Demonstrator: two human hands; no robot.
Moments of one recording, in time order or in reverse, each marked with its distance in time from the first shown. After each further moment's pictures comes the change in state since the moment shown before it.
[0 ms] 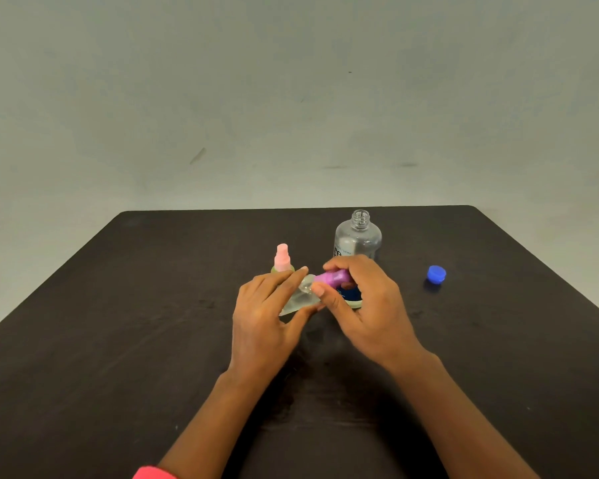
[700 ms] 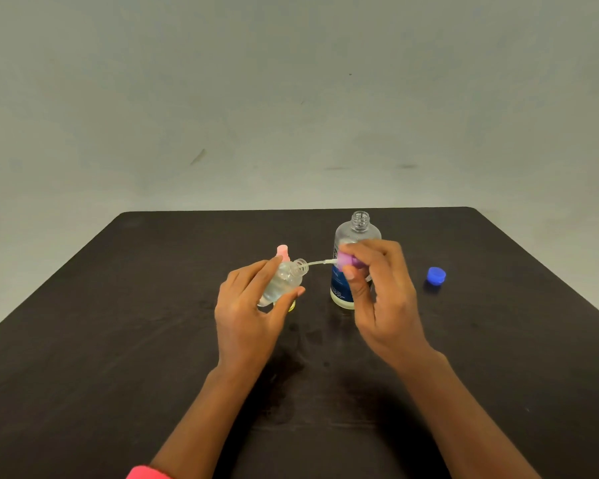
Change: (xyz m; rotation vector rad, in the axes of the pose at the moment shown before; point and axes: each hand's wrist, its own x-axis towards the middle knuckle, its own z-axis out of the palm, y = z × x) left_hand 0.007 -0.005 -0.008 -0.021 0.114 -0.136; right_hand 0.007 -0.004 -0.008 -0.054 0.231 -0.241
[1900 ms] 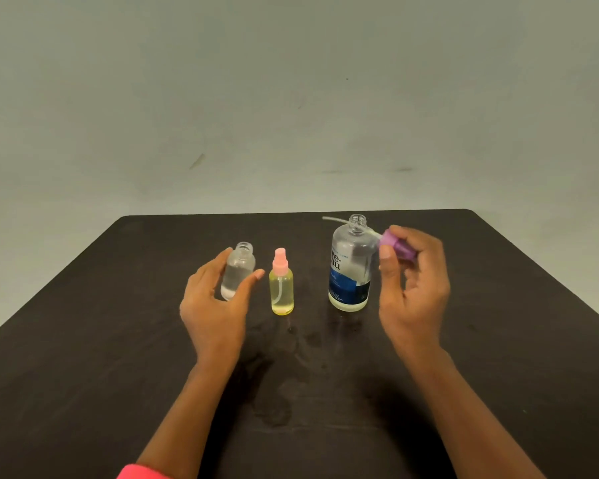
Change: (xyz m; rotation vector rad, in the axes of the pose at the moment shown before) left_hand 0.014 -0.007 -0.017 -0.126 0.173 -0.437; right_hand 0.005 0.014 -0.012 0.065 0.298 0.226
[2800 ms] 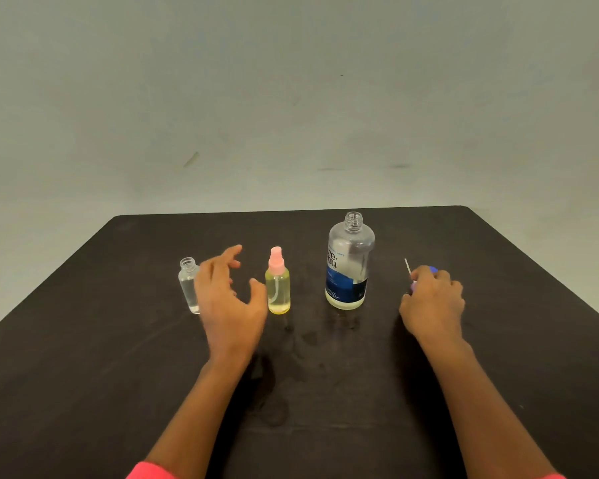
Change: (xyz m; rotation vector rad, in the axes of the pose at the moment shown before) left_hand -0.006 -0.004 0.015 0.110 -0.062 0.088; right_hand -0.001 0.050 -0.031 -1.026 -0.522 0.637
